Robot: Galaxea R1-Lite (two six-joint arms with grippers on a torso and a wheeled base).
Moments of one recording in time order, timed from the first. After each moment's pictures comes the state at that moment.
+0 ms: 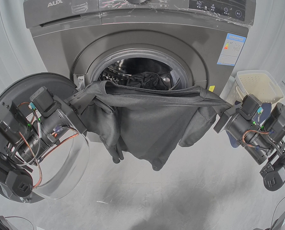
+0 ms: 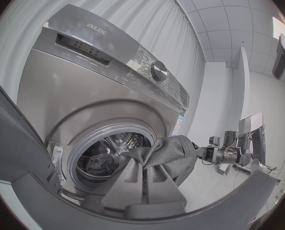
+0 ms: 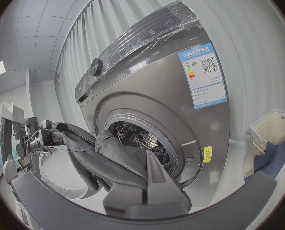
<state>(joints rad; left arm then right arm) -0.41 1.67 -0.49 -1.55 -0.33 -0.17 0.52 1.74 -0.49 -1.54 0.03 0.11</state>
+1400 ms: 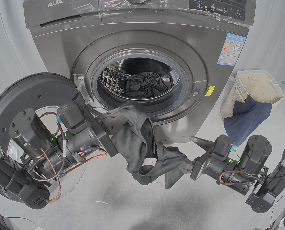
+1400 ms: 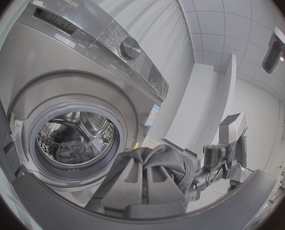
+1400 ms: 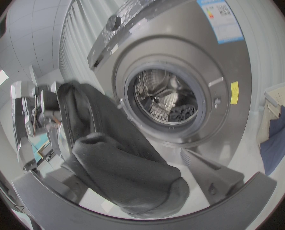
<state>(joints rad) -0.61 1.74 -0.50 -1.55 -0.33 -0.19 0.70 1.87 -0.34 -1.54 0.01 0.15</state>
